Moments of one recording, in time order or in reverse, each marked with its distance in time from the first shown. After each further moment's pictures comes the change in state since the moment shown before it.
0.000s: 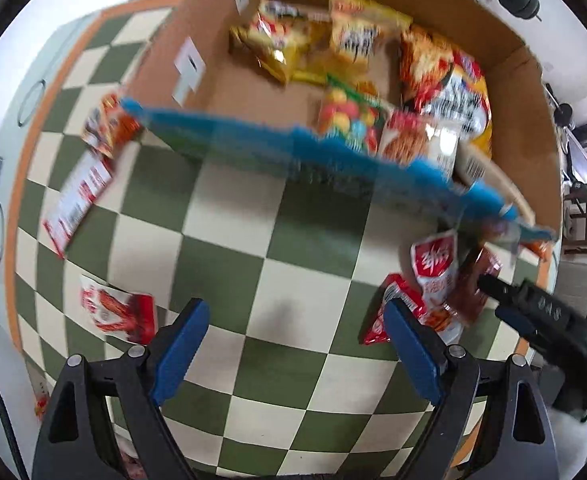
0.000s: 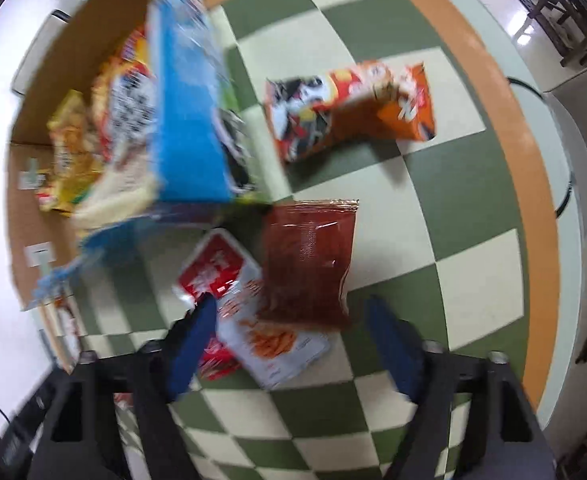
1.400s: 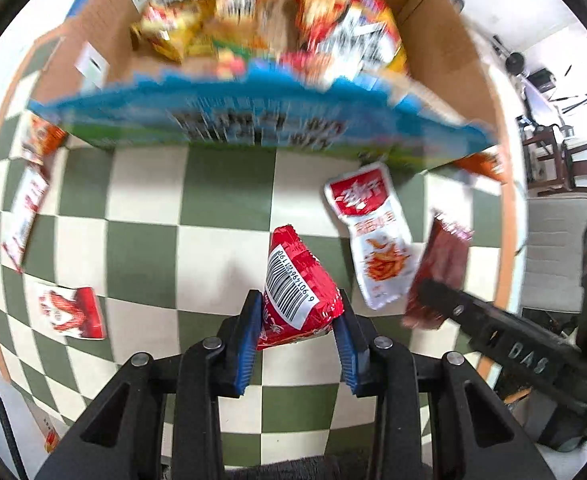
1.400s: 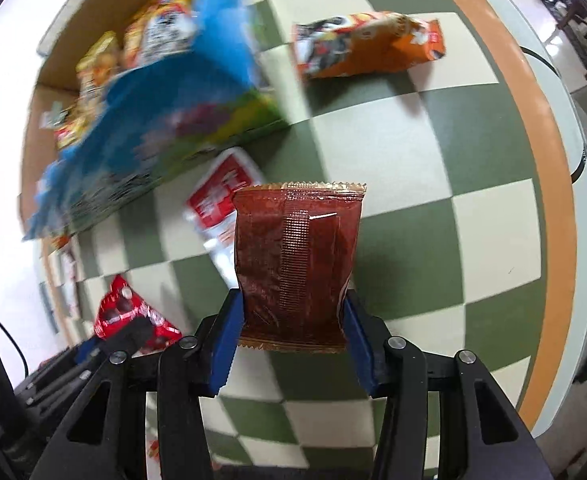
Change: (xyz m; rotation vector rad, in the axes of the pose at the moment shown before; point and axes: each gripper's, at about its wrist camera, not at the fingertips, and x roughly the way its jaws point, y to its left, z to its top) left arm -0.012 -0.075 -0.057 0.182 0.005 -0.100; right arm -0.009 -0.003 -0.079 -0.115 0.040 0.079
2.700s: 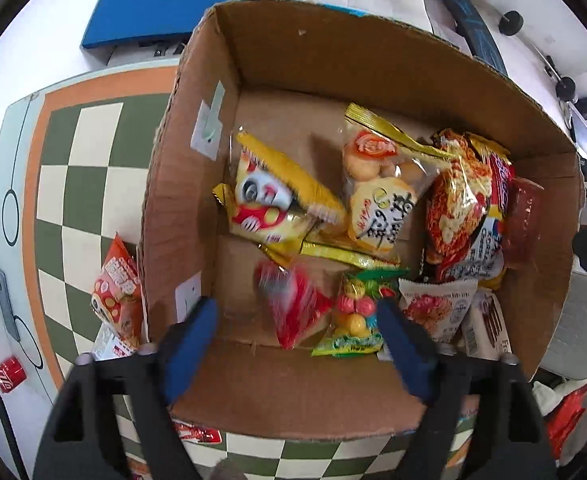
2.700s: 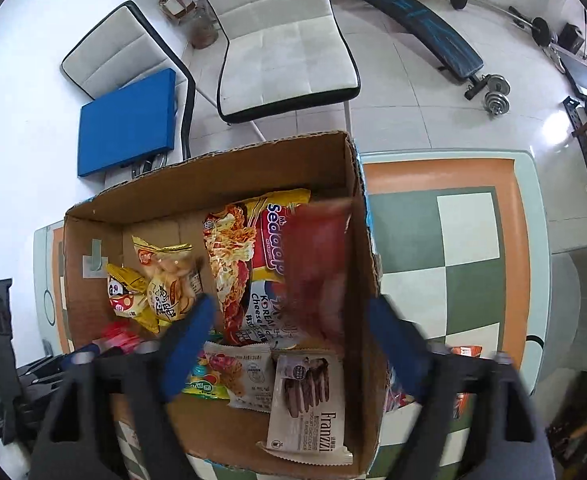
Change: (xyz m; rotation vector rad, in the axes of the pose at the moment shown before) left arm -0.011 0.121 0.222 -0.094 0.095 0.119; right arm -0.075 0.130 0.239 -0.162 -0.160 -0.105
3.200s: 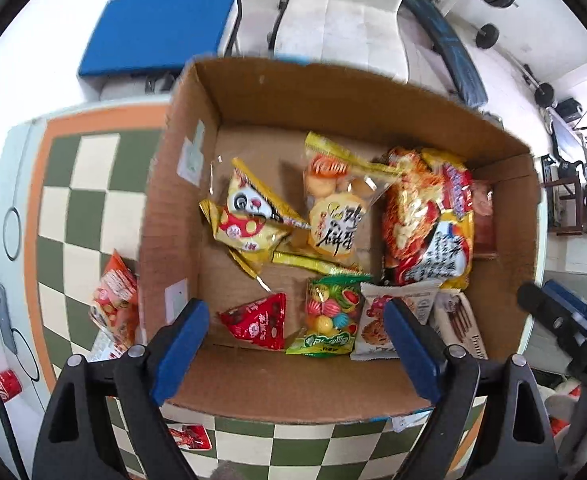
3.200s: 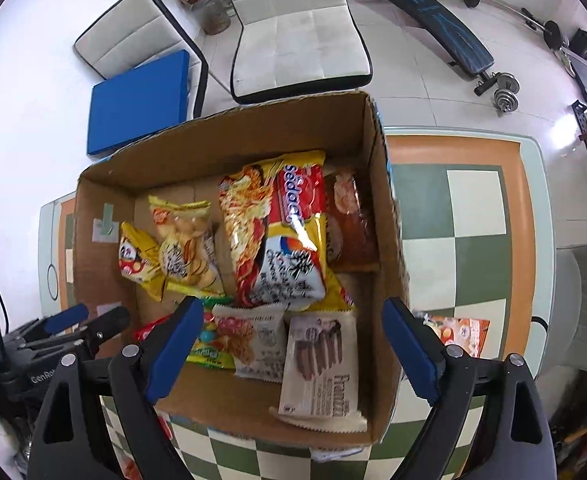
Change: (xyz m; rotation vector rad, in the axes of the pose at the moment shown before) left arm -0.043 -0.022 -0.016 0.042 -0.127 -0.026; right arm -0.010 0.013 -0.036 -0.050 0.027 0.016
